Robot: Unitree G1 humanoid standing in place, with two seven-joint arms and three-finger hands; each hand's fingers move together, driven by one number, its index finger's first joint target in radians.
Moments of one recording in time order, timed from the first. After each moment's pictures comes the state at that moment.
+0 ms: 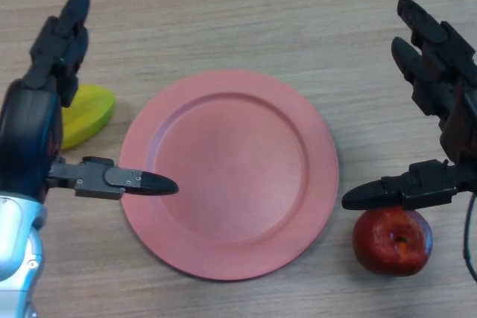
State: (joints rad) left arm -0.07 0.26 0.10 -0.49 0.03 0.21 -0.08; right arm -0.08 -0.25 -0.05 -0.58 0.05 0.36 0.21
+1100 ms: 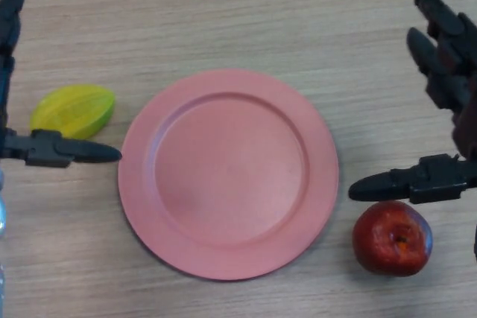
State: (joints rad) left arm -0.23 0.38 0.20 -0.09 0.11 0.02 -0.03; right arm -0.08 -0.25 -0.09 -0.63 0.05 0.39 0.16
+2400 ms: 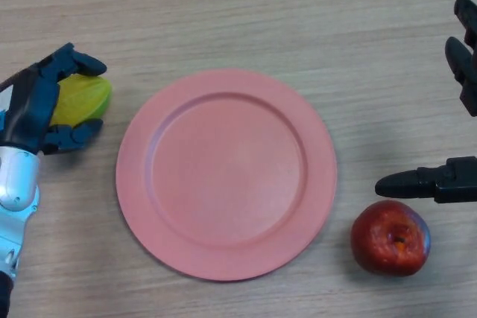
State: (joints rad) left arm -0.47 0.43 0.06 0.60 0.58 -0.30 0.19; right arm -0.06 -0.27 -0.14 -0.56 0.05 0.34 0.15
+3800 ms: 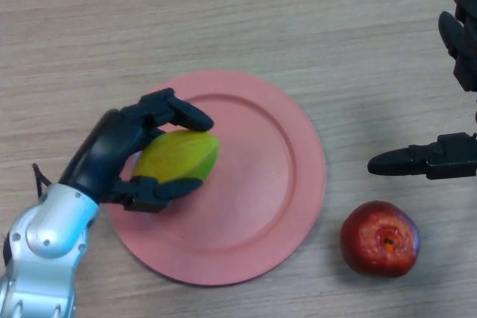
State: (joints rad) left arm -0.17 0.25 -0.02 -0.21 0.28 0.21 -0.32; right arm -0.15 -0.29 -0.12 -0.47 0.01 0.30 0.15
